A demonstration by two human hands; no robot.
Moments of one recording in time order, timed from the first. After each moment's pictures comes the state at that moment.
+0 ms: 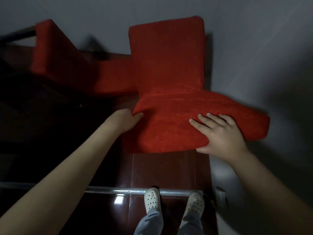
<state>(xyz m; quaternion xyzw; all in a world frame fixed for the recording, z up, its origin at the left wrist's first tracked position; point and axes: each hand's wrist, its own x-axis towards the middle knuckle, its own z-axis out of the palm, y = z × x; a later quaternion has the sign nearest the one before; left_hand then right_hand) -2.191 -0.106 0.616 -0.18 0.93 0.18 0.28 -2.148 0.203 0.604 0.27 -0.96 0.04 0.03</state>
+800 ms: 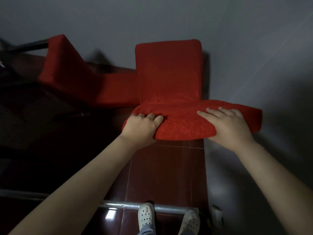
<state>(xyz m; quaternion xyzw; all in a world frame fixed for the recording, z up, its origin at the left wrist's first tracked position) -2.182 -0.067 0.643 0.19 0.98 -0.08 0.03 -2.212 0.210 0.652 0.20 -0.98 0.00 -0.06</state>
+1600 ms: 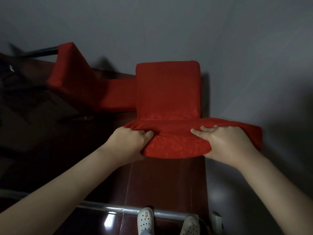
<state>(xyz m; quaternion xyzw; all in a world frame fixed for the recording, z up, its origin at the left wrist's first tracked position) -2.127 -0.091 0.699 0.25 0.97 -0.07 0.01 -2.167 0.191 0.704 0.29 -0.95 -0.04 -0.10</state>
